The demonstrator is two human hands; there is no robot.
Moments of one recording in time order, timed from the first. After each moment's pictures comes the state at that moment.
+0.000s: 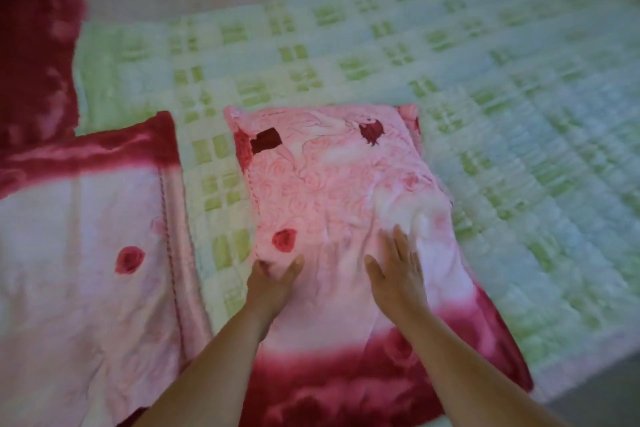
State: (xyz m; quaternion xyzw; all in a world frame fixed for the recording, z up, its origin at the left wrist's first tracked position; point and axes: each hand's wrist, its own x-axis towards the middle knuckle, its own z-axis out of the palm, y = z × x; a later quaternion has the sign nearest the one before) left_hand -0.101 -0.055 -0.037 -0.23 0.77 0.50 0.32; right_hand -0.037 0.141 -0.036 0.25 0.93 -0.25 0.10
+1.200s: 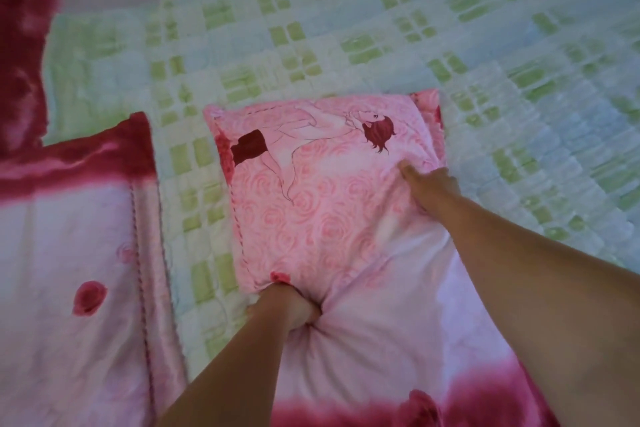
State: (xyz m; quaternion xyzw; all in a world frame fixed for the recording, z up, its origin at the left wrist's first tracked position) left_hand -0.157 0.007 -0.116 -0.10 0.86 0.07 0.49; right_hand -0.218 0.287 -0.086 0.47 0.80 -0.32 0.17
